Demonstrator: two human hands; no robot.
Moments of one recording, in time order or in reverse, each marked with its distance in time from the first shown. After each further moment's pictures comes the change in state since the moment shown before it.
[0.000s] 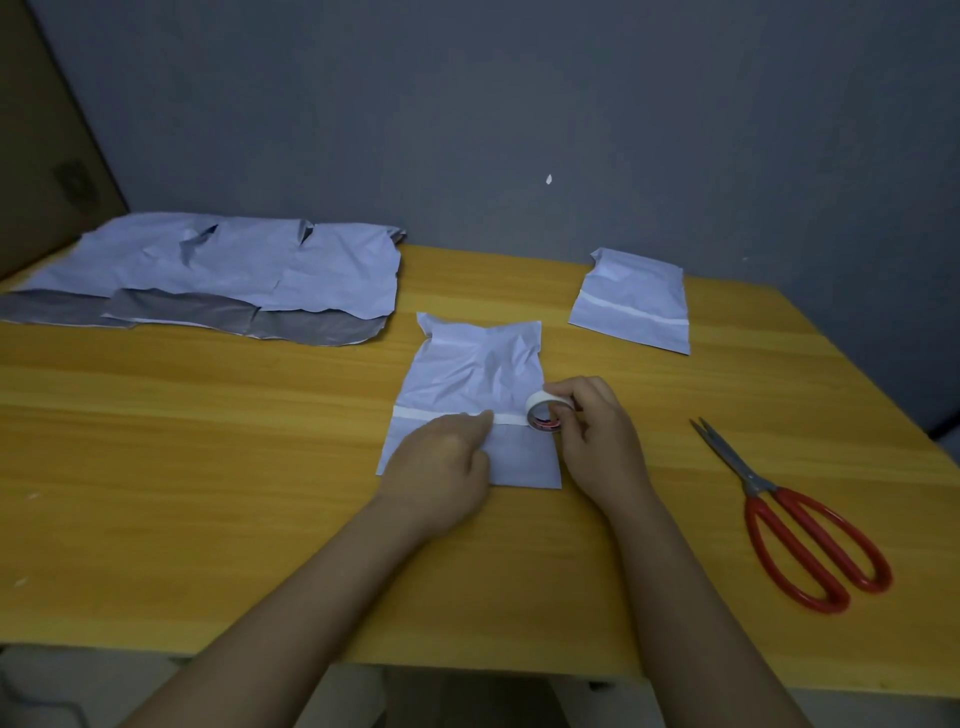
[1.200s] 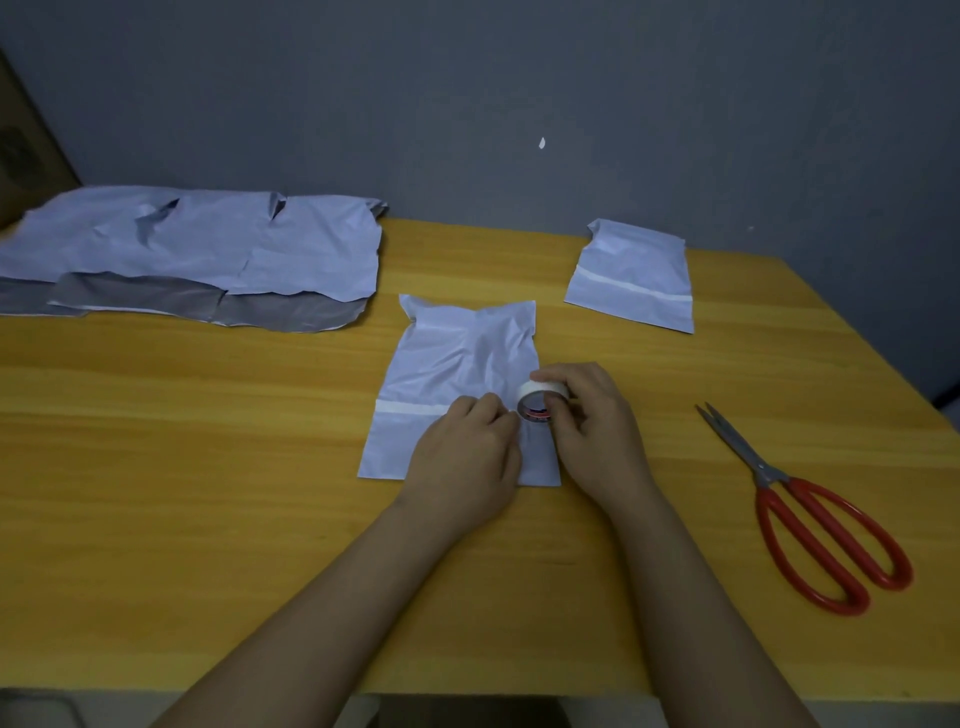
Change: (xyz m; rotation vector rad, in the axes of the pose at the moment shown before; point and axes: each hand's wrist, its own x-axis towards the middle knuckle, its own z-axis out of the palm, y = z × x) left_hand 0.024 0.007 0.034 0.111 0.149 0.153; right_hand 0.000 0.001 0.004 0.049 -0.012 -0.011
